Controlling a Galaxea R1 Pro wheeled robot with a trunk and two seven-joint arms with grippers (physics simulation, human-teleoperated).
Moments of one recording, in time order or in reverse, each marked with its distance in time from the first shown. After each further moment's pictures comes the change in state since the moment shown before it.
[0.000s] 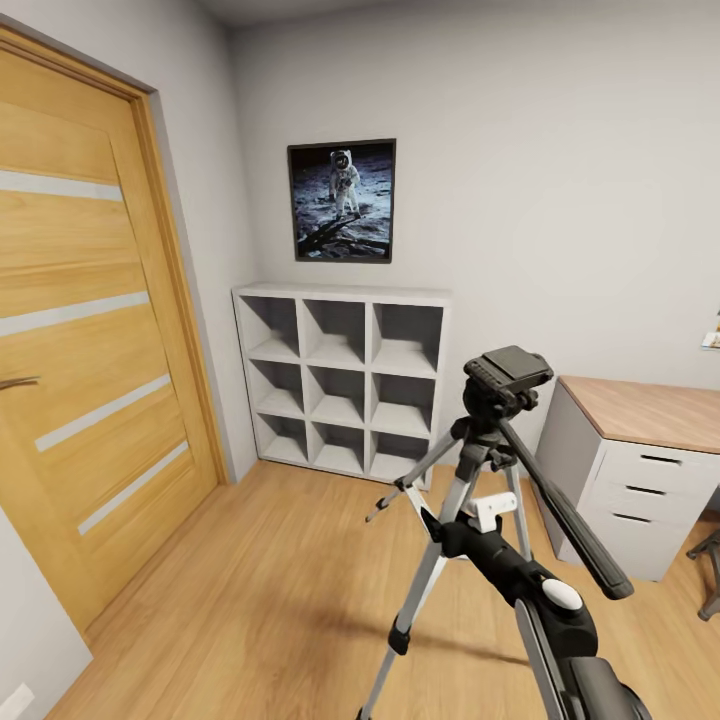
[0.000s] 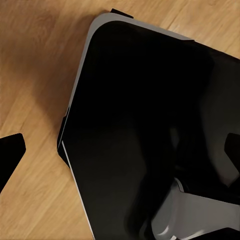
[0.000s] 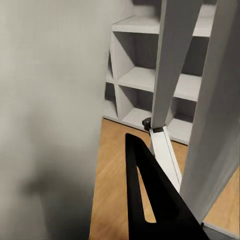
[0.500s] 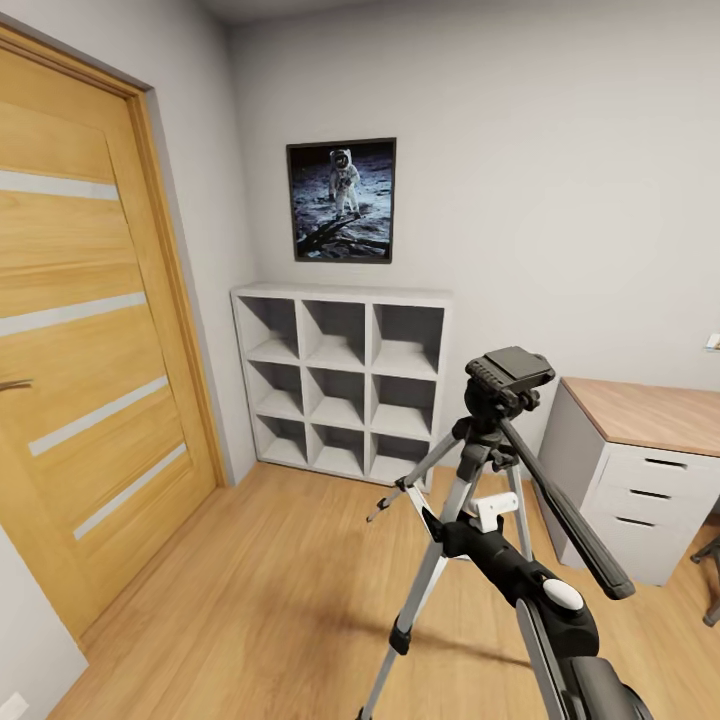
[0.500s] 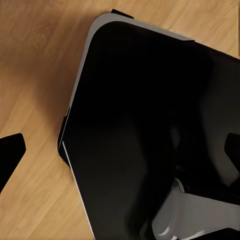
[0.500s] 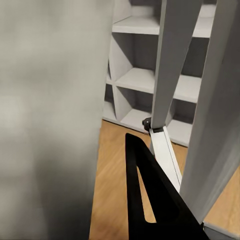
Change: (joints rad) left arm 0.000 0.001 0.000 0.000 0.000 0.000 -0.001; right arm 0.000 0.000 -0.005 0.000 0.000 0.001 0.000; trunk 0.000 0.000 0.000
